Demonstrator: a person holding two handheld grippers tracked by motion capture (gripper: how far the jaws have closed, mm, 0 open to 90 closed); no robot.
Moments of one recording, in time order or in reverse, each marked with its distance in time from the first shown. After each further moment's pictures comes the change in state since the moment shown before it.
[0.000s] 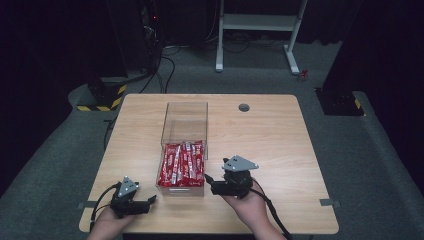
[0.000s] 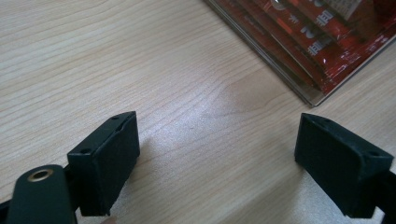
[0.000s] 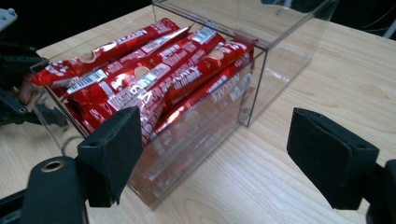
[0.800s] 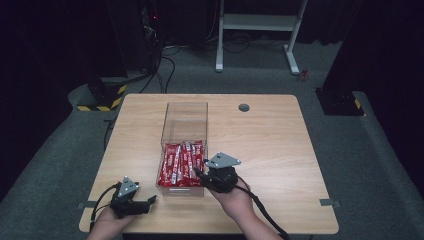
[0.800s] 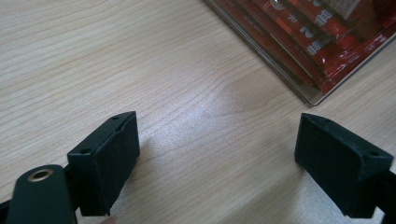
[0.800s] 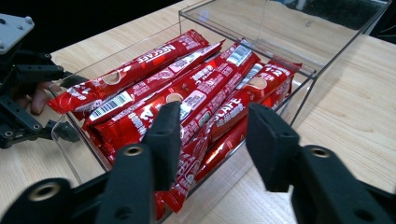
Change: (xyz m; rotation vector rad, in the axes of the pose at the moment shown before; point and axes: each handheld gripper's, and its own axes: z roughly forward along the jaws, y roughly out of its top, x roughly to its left) left arm 0.000 0.000 0.000 -0.001 -0.002 -0.002; right arm 0.022 0.019 0.025 0.014 0.027 -0.040
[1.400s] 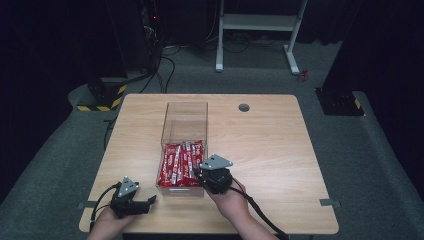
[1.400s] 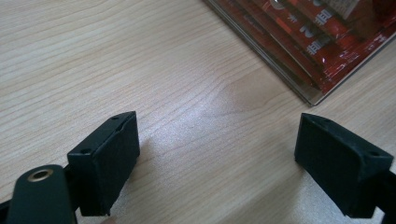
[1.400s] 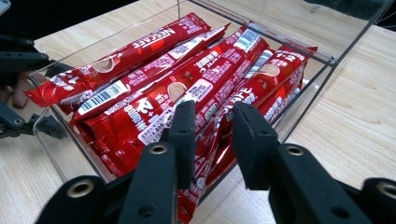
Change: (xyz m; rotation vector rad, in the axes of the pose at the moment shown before) left arm 0.000 0.000 0.000 0.001 0.002 0.006; right arm 0.009 -0.004 0.015 0.040 -0.036 -0.001
